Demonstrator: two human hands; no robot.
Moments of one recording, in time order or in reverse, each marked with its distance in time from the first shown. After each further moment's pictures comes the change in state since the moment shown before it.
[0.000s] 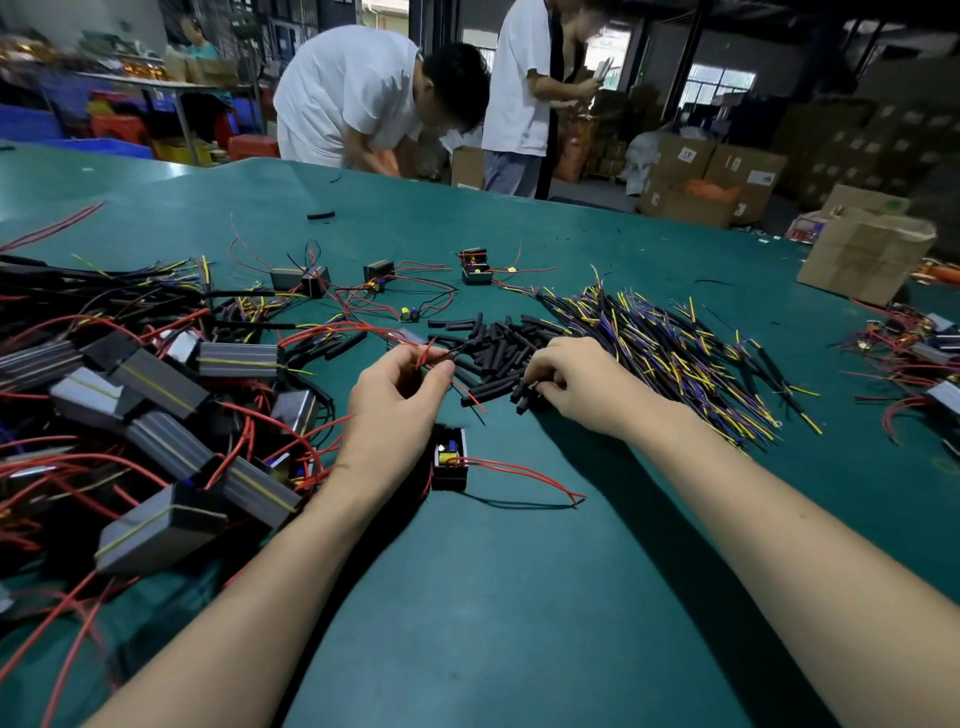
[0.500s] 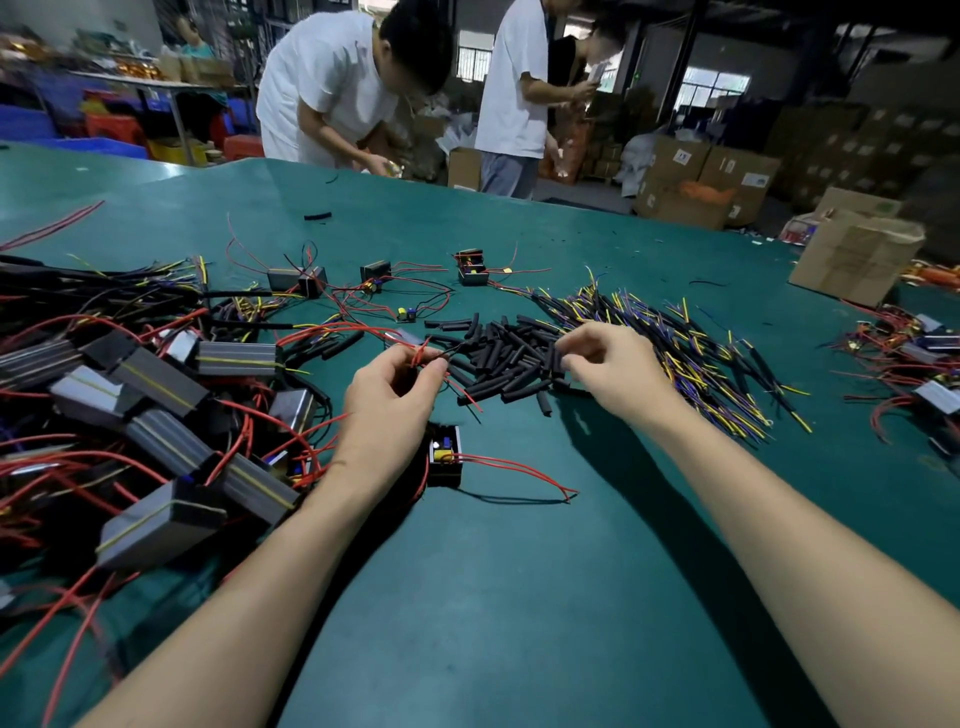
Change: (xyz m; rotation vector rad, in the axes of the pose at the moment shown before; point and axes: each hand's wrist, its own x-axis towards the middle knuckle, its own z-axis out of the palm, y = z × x) left_hand -0.002 0.003 -0.002 -0.044 -0.021 -0.033; right_hand -0.013 0.013 -0.007 0.418 0.322 0.272
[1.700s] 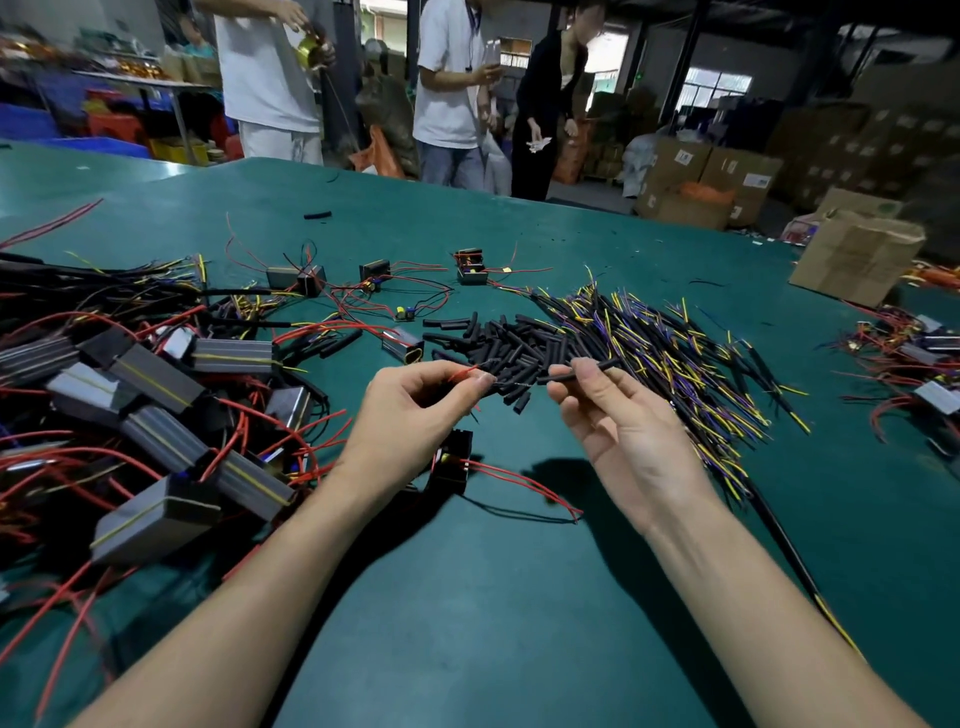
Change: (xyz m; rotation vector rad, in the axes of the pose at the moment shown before) left_hand -0.012 0.010 0.003 -0.022 -0.208 0.079; right_hand -0.079 -0.054 -0.004 1.382 0.096 0.412
